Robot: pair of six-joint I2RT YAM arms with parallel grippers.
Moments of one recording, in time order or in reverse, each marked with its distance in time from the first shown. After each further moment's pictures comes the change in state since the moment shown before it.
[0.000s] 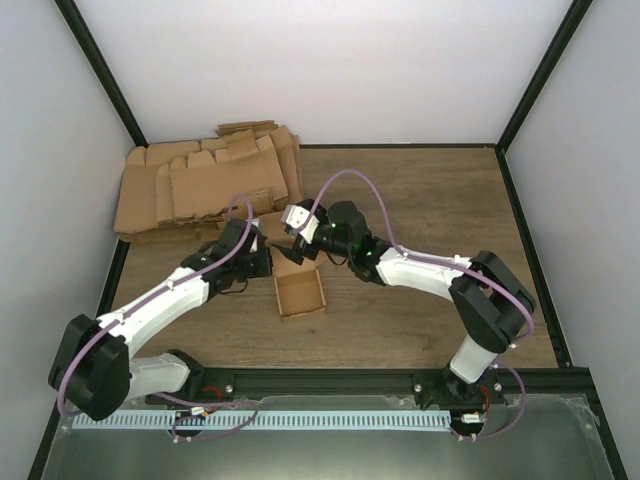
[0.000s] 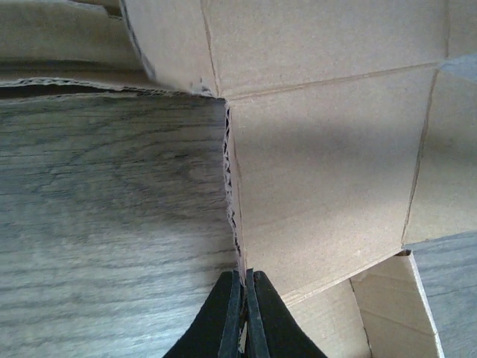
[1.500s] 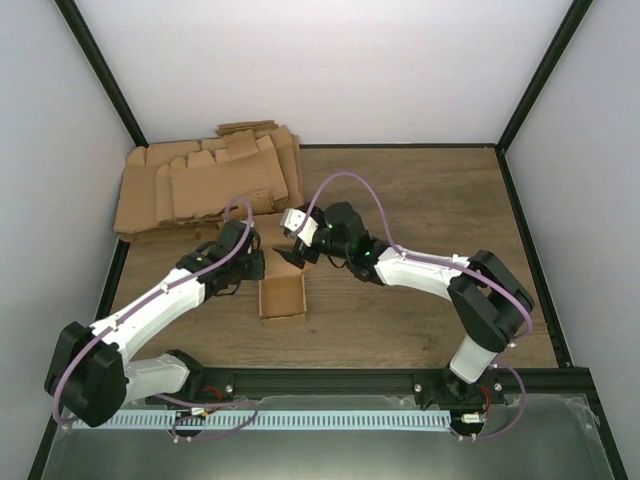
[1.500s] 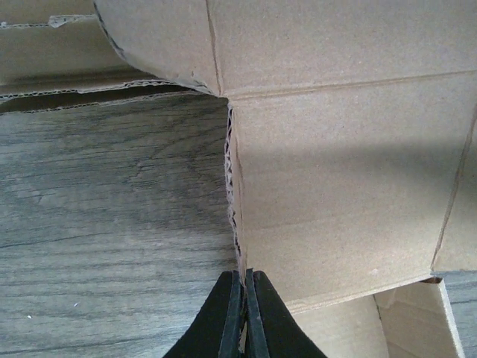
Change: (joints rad) left arm 0.001 -0.040 0.025 -0.145 -0.132 0.090; right arm 0.013 0.024 0.019 -0.076 0.011 -0.013
